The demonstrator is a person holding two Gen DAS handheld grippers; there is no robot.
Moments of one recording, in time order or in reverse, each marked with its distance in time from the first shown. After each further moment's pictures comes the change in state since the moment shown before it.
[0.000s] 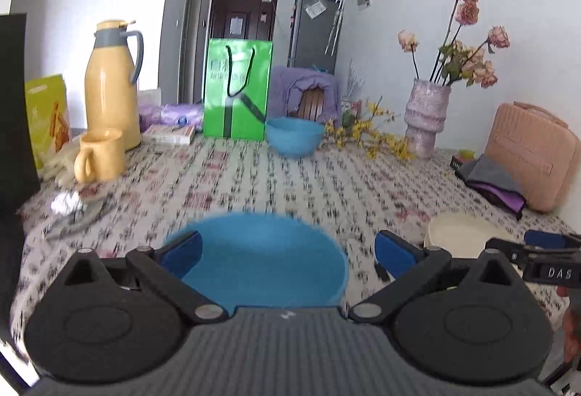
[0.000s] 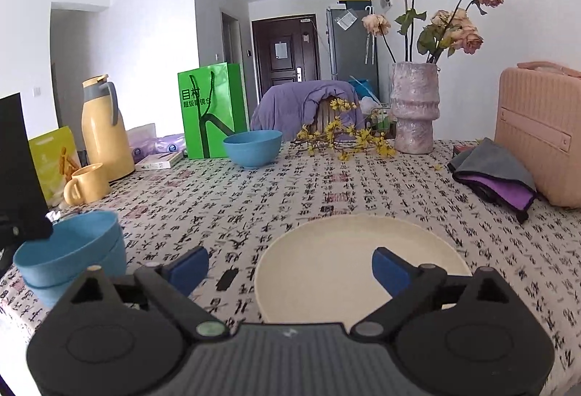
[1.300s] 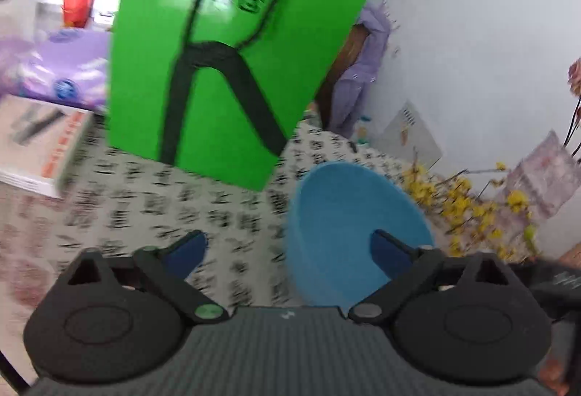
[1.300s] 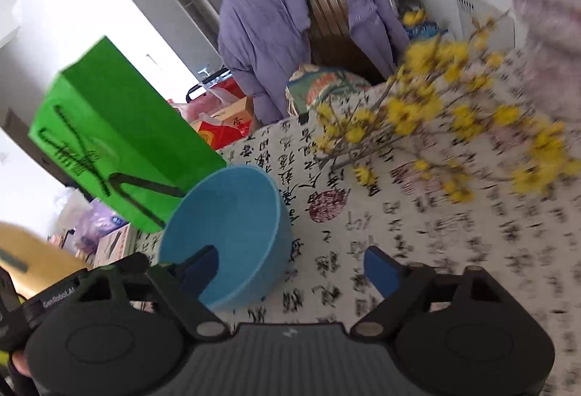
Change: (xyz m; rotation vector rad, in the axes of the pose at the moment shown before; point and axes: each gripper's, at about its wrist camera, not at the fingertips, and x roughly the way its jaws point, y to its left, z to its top) left arm 0.493 0.094 0.183 -0.281 0.369 -0.141; right arm 0.483 -0.032 0.202 0.418 0.461 0.146
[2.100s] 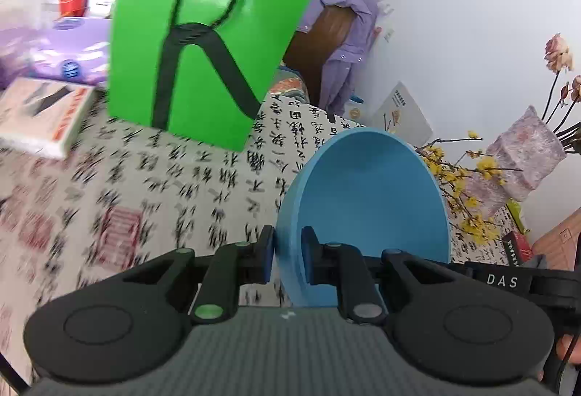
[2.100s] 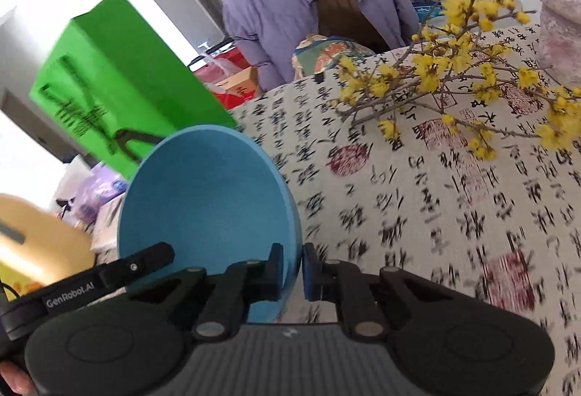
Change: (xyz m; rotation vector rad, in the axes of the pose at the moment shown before) left arm -0.050 -0.028 -0.027 0.009 0.063 0.018; right arm -0.027 0.029 -0.033 -0.036 0.067 -0.012
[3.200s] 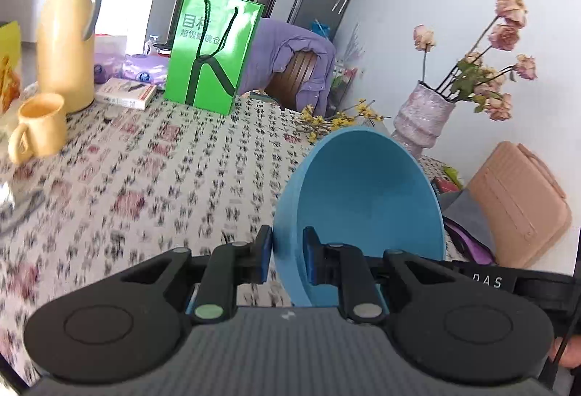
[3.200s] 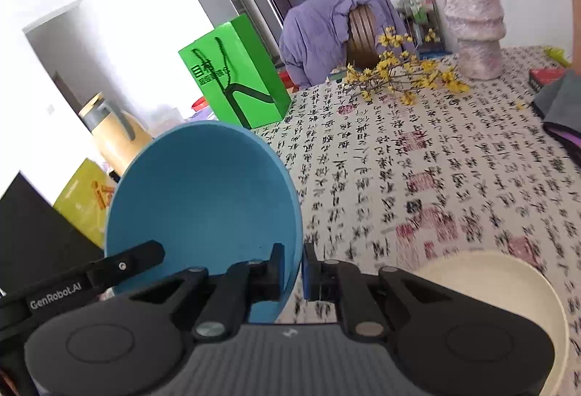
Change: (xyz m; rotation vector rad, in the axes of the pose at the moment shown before) left arm -0.266 -0.102 -0.250 0.053 -0.222 0.028; right arm -0.264 -0.003 -0.251 -0.147 -0.173 0.042
